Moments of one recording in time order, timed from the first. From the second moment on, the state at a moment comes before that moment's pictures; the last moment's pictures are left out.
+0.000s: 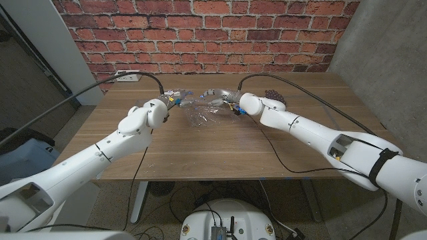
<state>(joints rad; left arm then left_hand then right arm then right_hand) 0.73 0.85 0.65 -1.97 0.64 0.57 -0.22 0.58 0.22 0.35 0.14 0.27 0.17 -0.08 0.20 0.18 0.07 -0.05 0.24 0.20 -0.03 -0.03 0.19 0.18 -0.07 0.11 0.23 0.22 -0.34 -0.37 -0.96 -1.22 -0.29 0.01 0.09 0.81 0.18 0.37 -0.09 0.19 0.31 -0.22 0.20 0.20 0.07 -0.08 0.25 0.22 -0.01 -0.02 0.29 0.31 0.03 0.13 0.23 0.18</state>
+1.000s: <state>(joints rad) 0.75 0.90 0.69 -2.01 0.59 0.58 -0.25 0.58 0.20 0.53 0.12 0.20 0.26 -0.03 0.19 0.18 0.10 -0.05 0.22 0.19 0.01 -0.03 0.17 0.16 0.01 0.02 0.26 0.20 -0.56 -0.44 -0.80 -1.46 -0.24 -0.12 -0.22 0.78 0.17 0.37 -0.09 0.18 0.36 -0.14 0.21 0.20 0.17 -0.03 0.26 0.22 0.07 -0.02 0.32 0.30 0.13 0.13 0.26 0.18</state>
